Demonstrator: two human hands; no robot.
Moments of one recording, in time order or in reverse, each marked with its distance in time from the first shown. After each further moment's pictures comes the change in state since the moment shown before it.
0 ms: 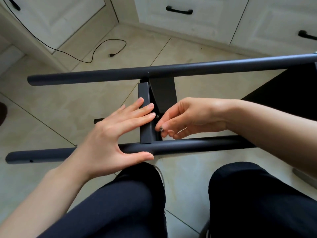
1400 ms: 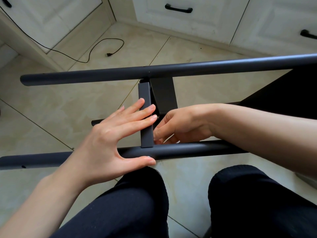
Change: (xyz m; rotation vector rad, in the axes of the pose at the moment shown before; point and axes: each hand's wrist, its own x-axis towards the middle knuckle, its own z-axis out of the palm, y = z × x) left_hand 0.007 0.002 -0.004 0.006 -0.017 -0.006; right_hand 0.024 -0.011 0.024 0.018 -0.010 0.211
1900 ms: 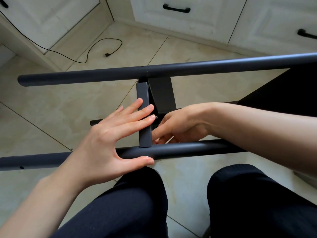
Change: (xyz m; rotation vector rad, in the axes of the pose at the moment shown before) left_hand 0.001 0.000 0.001 0.000 -0.001 0.002; right_hand 0.006 -0.002 0.002 -0.048 -0.025 0.101
